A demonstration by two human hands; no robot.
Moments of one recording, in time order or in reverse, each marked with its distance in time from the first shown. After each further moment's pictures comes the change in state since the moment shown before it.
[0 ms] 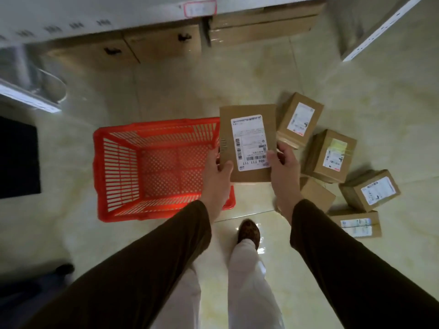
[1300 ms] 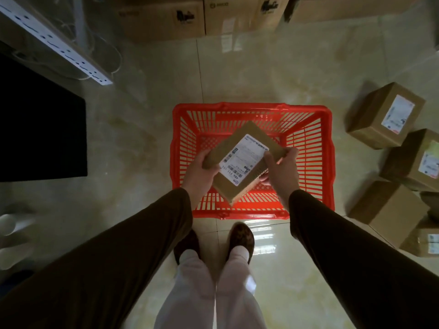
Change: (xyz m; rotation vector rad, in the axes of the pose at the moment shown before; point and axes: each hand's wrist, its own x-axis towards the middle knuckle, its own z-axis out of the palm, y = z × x) left_hand 0.113 -0.095 -0.319 0.222 -0.038 -0.165; right_hand -0.039 0.091 0.275 -0.283 -0.123 0.065
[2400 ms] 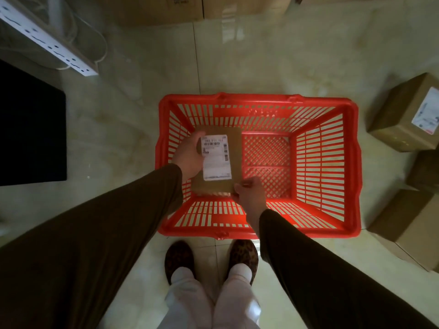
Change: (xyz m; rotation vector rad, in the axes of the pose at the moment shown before) left_hand 0.129 -0.028 -0.007 0.455 0.064 0.190; right_hand 0.039 0.091 0.097 0.208 -0.093 0.330
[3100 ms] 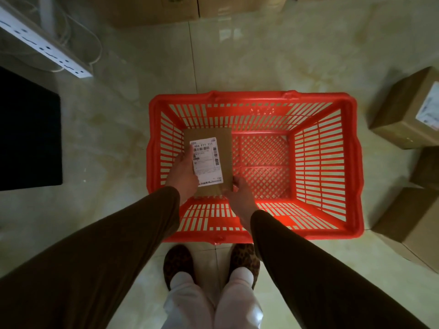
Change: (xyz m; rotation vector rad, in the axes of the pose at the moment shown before) left_hand -0.023 -0.036 0.025 0.215 0.004 -0.046; right_hand 0.013 0.015 0.010 -0.174 -0.191 -0.114
